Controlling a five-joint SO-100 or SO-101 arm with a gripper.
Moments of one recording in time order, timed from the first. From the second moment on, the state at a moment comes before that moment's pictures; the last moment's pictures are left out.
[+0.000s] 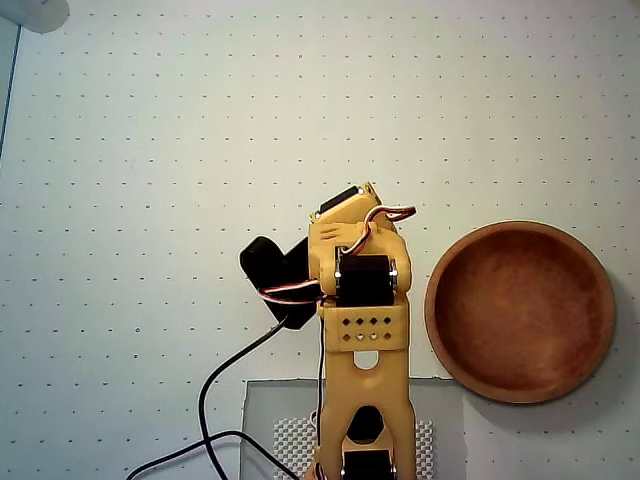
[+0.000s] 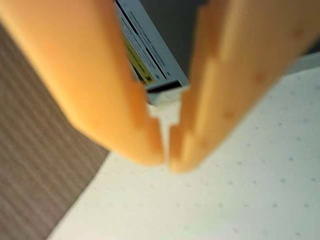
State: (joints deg) arm -2.2 120.8 90.2 92.2 -28.8
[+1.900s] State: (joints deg) arm -19.4 90.0 90.4 100.9 -22.1
